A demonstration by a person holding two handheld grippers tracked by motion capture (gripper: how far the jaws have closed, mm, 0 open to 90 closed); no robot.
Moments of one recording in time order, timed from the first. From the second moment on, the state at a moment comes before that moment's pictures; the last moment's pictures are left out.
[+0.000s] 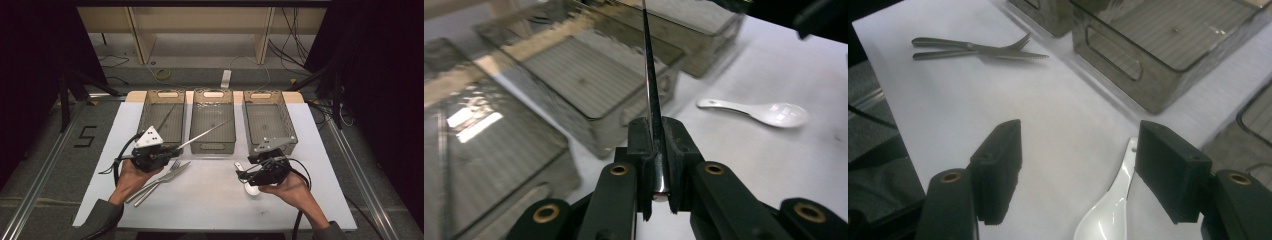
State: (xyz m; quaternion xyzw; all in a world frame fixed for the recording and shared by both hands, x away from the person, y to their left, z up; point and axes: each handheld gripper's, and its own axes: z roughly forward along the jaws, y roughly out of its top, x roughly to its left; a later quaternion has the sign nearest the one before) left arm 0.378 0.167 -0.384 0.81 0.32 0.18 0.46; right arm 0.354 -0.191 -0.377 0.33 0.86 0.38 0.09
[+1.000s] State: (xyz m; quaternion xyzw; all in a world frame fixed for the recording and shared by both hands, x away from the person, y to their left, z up) left arm 0.449 0.233 -0.408 0.73 0.49 0.24 0.42; right arm 0.343 -0.215 -0.418 0.38 0.84 0.39 0.08
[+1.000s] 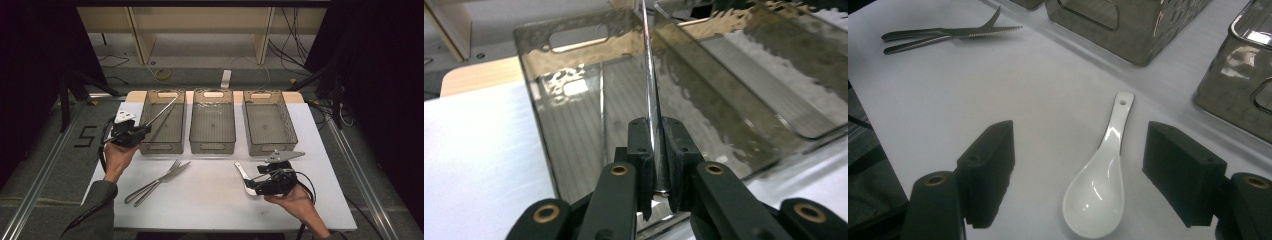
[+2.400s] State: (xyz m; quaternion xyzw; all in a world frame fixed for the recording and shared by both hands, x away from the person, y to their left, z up) left arm 0.473 0.218 -0.415 0.73 0.53 0.20 0.39; right arm 0.341 -0.216 -0.420 0.39 0.84 0.38 0.08
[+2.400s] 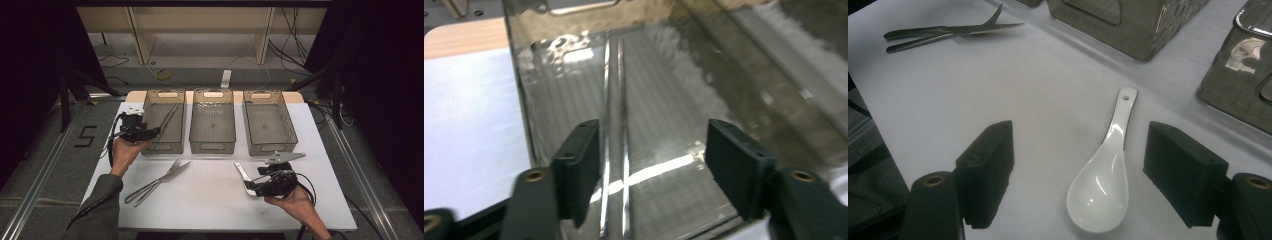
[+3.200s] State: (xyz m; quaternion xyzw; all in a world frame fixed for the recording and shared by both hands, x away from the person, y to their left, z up) left arm 0.407 0.201 -0.392 0.74 0.45 0.16 0.47; right arm 0.380 -0.207 -0.418 0.41 0.85 0.32 0.08
